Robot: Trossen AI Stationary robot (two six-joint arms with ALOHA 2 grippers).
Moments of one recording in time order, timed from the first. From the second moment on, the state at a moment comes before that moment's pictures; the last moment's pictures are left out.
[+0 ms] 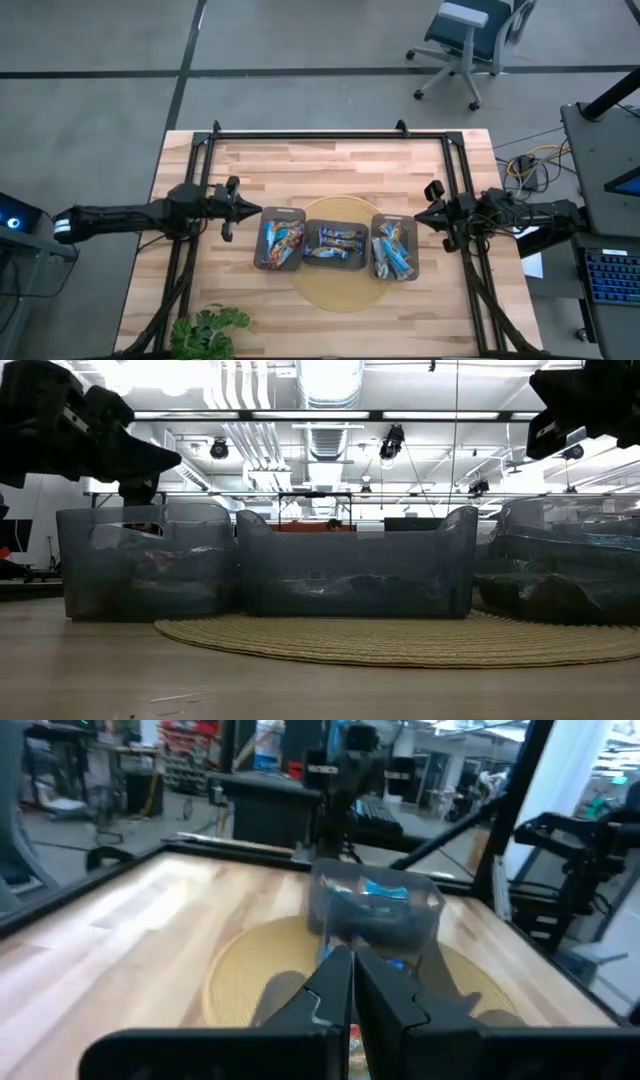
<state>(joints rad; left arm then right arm) 0.21 0.36 0.03 0.32 0.21 -0.15 0.06 0.02 0.01 0.27 -0.11 0.15</state>
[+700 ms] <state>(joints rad) 0.20 0.20 0.03 0.21 0.05 -0.22 0.06 0.02 0.01 0.23 -0.10 0.13</state>
